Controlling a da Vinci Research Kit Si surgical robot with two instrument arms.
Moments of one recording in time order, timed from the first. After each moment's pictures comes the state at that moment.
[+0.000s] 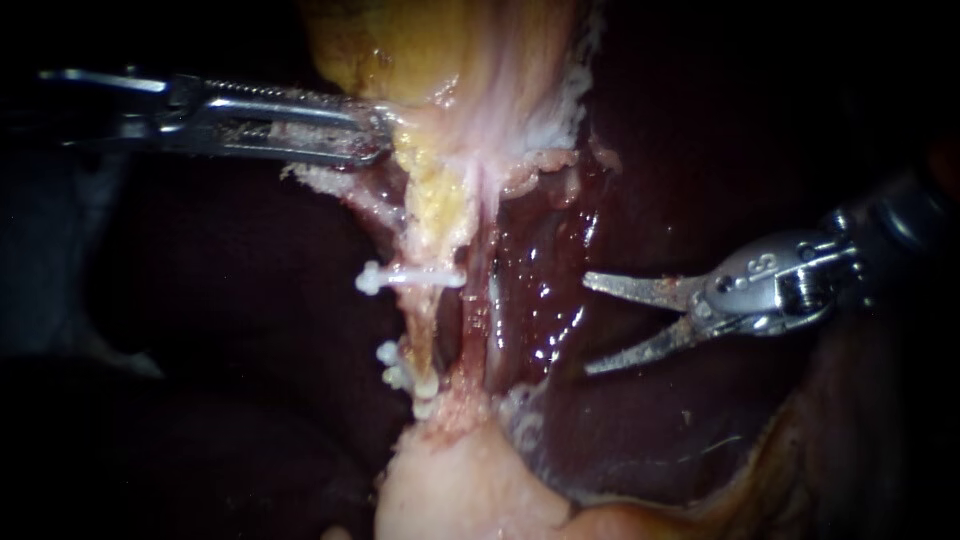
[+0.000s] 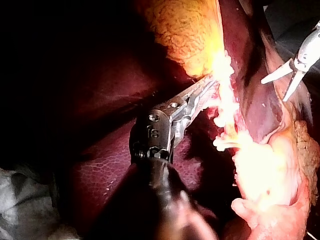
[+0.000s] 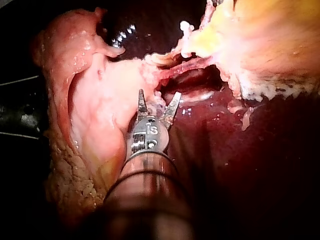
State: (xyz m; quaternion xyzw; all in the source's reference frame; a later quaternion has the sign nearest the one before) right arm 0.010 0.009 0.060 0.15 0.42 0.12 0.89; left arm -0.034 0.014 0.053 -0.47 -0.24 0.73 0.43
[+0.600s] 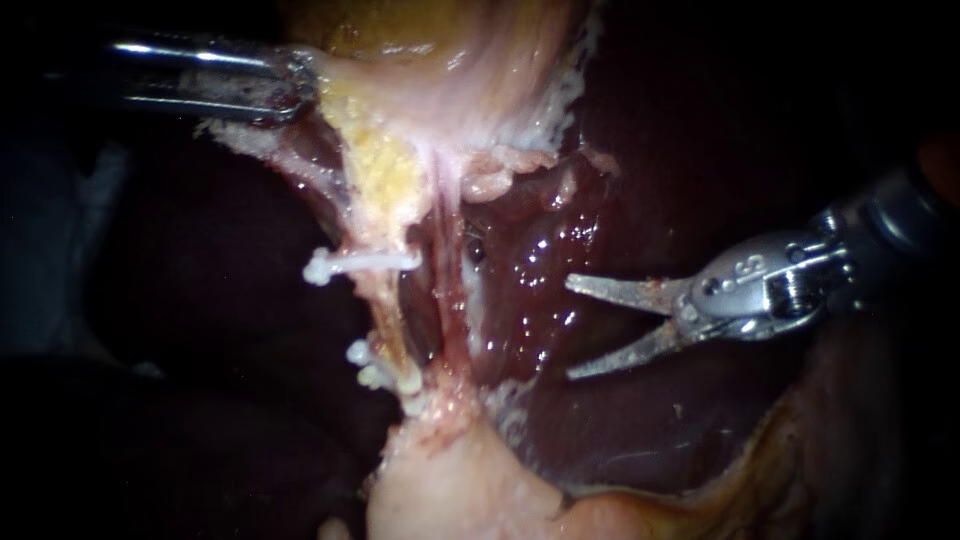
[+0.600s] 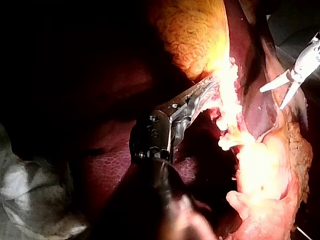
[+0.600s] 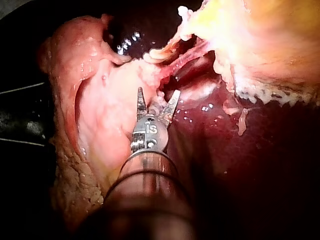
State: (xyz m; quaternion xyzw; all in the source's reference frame) right arm 0.012 0.009 0.058 0.19 0.45 0.11 0.87; left arm -0.029 0.017 0.046 -0.48 -0.25 0.71 0.44
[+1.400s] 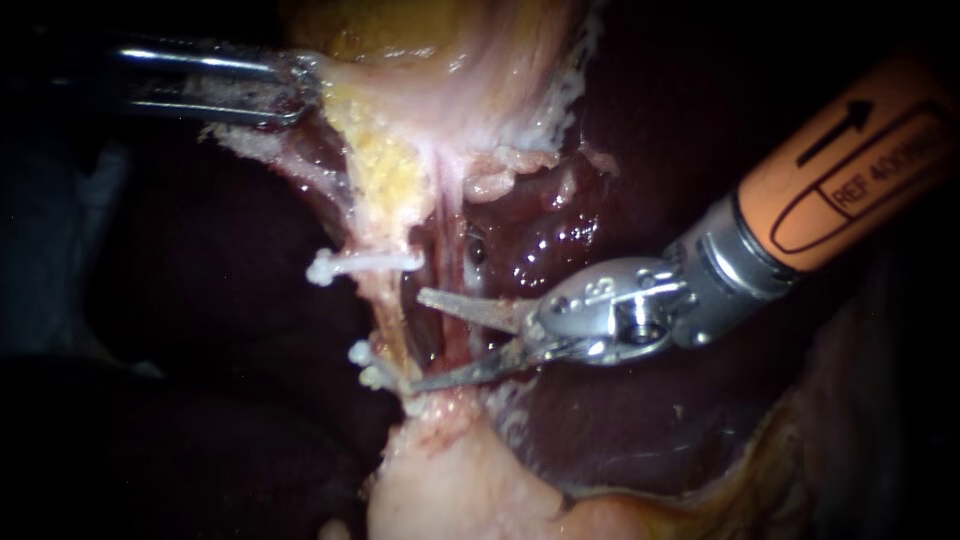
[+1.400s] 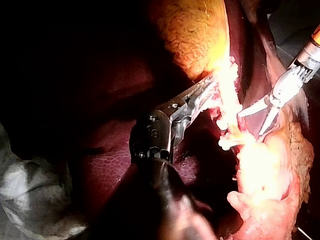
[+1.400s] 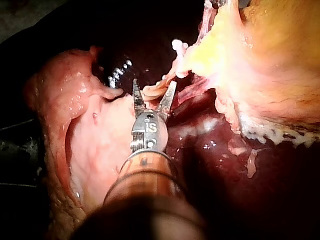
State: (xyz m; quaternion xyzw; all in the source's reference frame) right arm 0.022 0.008 0.062 0.25 0.47 0.12 0.84; left arm -0.029 0.017 0.046 -0.48 -0.24 0.72 0.44
